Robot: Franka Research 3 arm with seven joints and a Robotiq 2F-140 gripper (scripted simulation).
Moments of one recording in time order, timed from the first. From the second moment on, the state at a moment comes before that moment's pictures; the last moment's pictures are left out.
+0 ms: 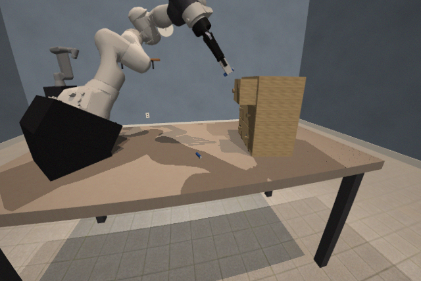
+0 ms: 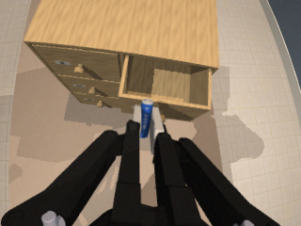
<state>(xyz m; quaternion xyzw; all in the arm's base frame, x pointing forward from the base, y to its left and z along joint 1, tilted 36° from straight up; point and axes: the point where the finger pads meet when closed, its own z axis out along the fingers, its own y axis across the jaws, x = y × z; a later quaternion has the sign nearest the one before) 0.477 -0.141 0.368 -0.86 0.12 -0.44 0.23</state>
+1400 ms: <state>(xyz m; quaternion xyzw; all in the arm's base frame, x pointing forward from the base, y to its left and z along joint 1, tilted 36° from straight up) 0.539 -0.158 0.387 -0.86 0.12 -0.45 0.23</state>
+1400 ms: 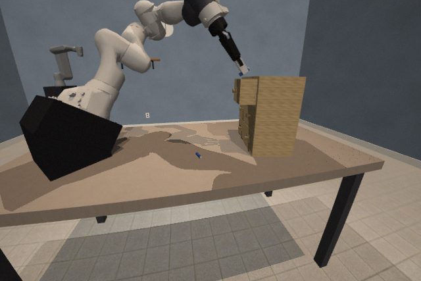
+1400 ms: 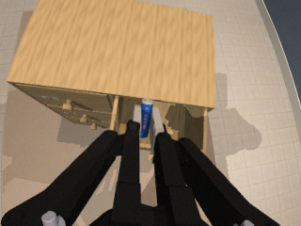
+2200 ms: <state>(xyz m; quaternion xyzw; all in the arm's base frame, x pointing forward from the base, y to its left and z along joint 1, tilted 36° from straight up) 0.540 -0.159 0.389 -0.86 0.13 -0.45 0.23</state>
